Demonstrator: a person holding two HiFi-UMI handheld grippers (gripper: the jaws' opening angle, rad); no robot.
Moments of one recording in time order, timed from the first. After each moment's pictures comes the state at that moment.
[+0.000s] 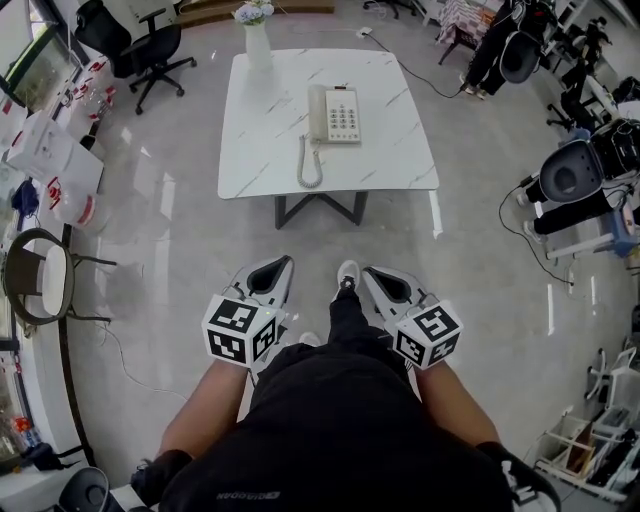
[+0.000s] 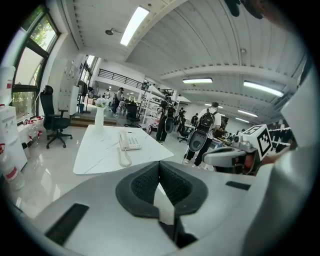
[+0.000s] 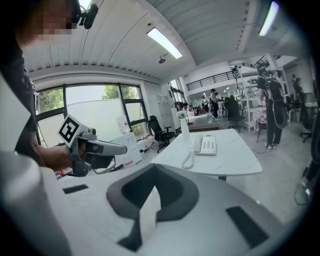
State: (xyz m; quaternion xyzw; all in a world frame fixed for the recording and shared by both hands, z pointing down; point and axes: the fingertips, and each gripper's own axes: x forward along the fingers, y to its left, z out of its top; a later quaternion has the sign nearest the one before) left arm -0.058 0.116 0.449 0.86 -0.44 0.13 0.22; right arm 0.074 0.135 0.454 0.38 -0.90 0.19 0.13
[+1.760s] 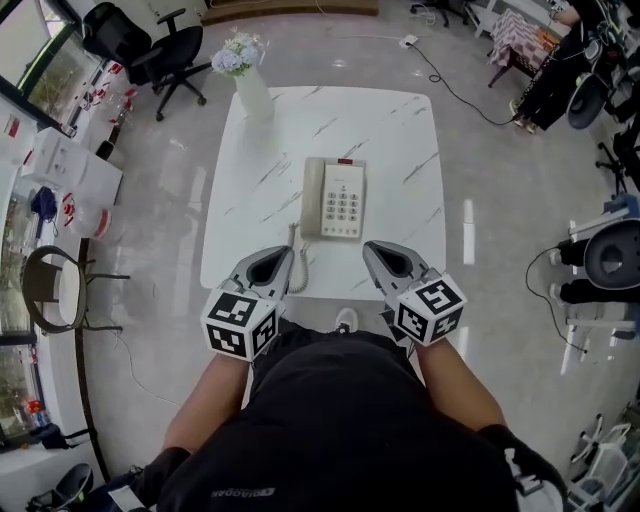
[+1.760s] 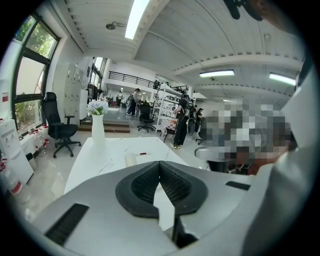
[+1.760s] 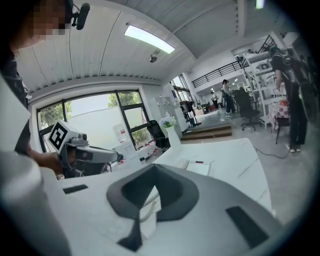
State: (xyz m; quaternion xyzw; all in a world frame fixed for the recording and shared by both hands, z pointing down) left arm 0.006 -0.231 0.438 0.81 -0.52 0.15 0.22; right arm 0.134 -0.258 0.451 0.31 -0.92 0.21 0.10
